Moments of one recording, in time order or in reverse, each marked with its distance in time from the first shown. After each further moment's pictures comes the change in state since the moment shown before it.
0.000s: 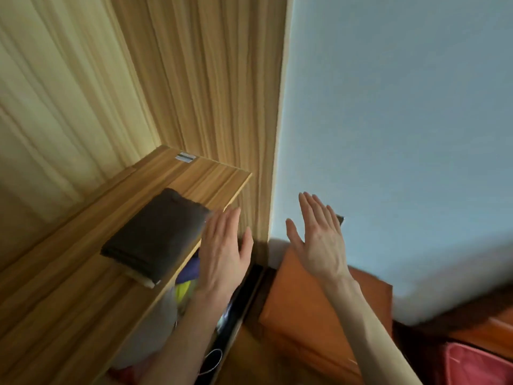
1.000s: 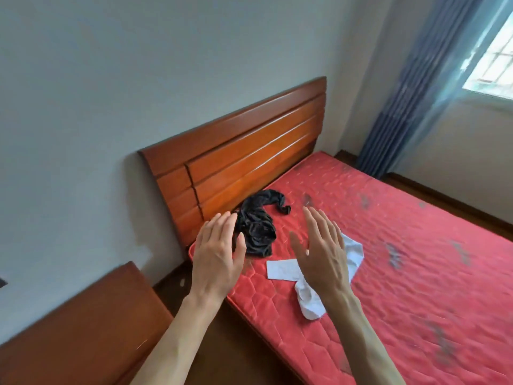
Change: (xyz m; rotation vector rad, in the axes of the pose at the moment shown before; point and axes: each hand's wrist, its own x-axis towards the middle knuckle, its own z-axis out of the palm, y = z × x) left_hand -0.305 0.539 0.062 -0.664 -0.552 0.972; right_hand -0.539 0.214 -0.386 -0.566 0.454 1.116
